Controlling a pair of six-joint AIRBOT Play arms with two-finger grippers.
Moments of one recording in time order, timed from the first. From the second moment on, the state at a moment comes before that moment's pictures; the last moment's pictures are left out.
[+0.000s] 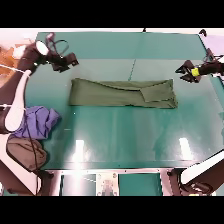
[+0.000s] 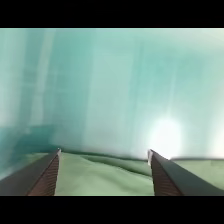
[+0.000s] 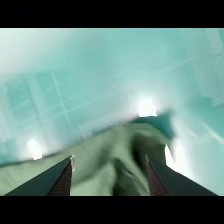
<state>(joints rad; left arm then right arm) -0.04 -1.88 1.87 1.18 -0.97 -1.75 -0.44 -1.92 1.84 -0.99 1.21 1.56</state>
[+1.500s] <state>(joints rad) -0.17 -1.90 1.93 0.86 -1.15 -1.61 -0.39 -2.08 2.01 -0.81 1.63 1.19</state>
